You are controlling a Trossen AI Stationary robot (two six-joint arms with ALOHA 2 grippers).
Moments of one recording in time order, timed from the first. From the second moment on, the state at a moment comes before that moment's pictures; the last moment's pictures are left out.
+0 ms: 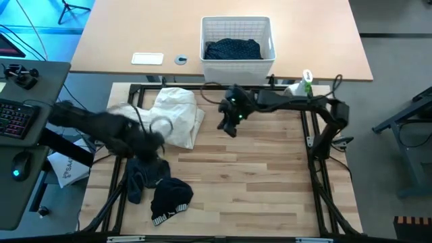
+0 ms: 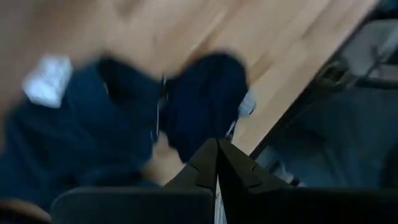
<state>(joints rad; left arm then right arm) -0.30 1.10 1.14 -1.19 0.16 -1.12 -0.30 1.75 1.38 -0.48 -0.44 0.13</state>
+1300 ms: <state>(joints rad) -0.38 1.52 0.80 -0.98 0.10 -1.40 -0.18 0.54 0.42 -0.14 -0.11 0.70</state>
